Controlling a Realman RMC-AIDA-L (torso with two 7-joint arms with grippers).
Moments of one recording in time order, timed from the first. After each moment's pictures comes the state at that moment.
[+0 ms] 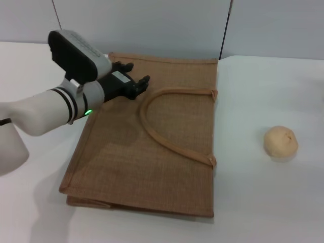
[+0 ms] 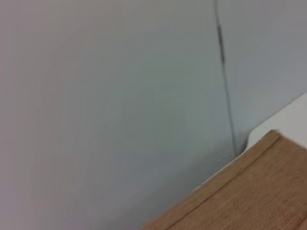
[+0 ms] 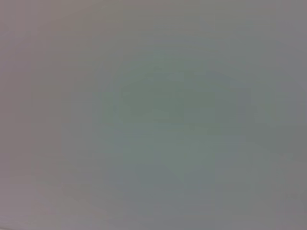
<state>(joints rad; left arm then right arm) -0.80 -2.04 1.65 0.18 -2.65 -0.59 2.59 0.71 2.02 -0.40 -0.04 -0.88 -0.67 0.08</state>
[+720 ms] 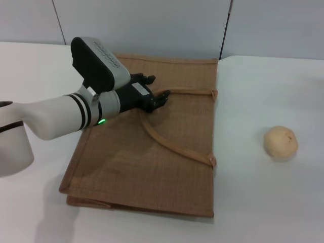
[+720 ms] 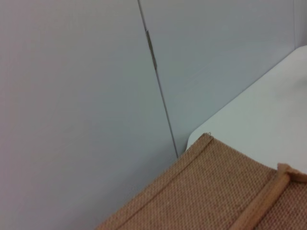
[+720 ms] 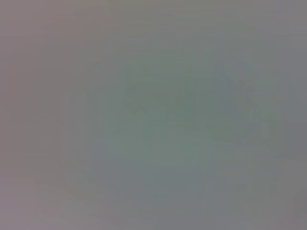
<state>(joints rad) -0.80 -2.04 1.83 0.22 -2.65 -0.60 2.49 0.72 2.02 -0.39 -0.05 -0.88 -0.64 0.08</state>
